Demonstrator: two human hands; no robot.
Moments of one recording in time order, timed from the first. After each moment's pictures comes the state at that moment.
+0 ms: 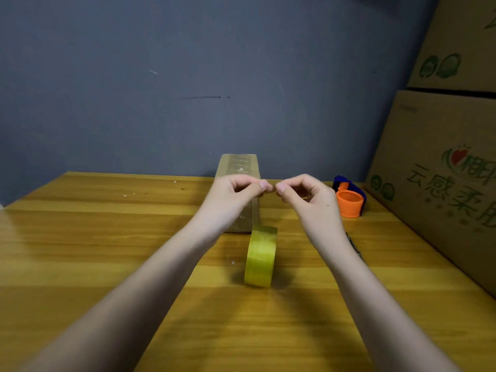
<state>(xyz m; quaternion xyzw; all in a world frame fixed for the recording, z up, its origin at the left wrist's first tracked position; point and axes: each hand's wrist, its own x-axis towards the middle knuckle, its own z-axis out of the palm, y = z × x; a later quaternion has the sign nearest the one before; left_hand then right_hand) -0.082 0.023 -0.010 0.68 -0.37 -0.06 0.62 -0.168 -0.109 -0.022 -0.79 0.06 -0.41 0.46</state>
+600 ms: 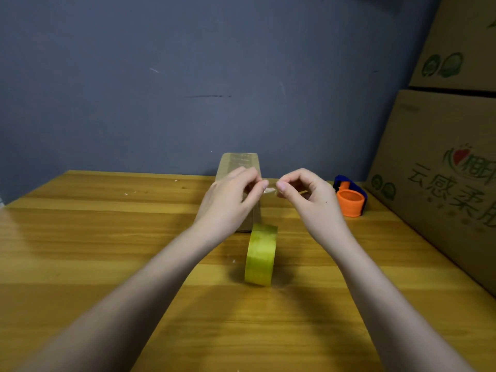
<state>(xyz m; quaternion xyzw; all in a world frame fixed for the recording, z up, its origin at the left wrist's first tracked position) -0.076 0.022 -0.018 0.77 -0.46 0.20 0.40 -0.167 -0.114 -0.018 -0.83 0.02 -0.38 0.41</state>
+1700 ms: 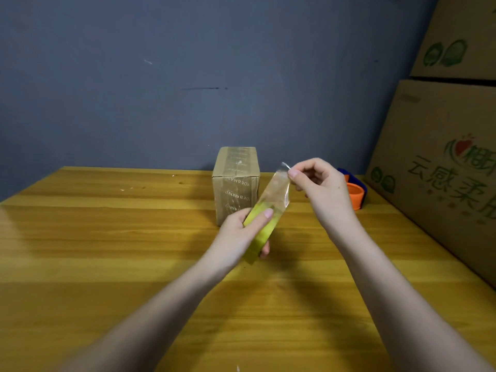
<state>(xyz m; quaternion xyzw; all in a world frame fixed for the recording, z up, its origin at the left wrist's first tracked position) -0.104 0.017 -0.067 0.62 -0.32 -0.22 0.68 -0.161 -0.131 -0.017 -0.78 0.10 -0.40 0.47</state>
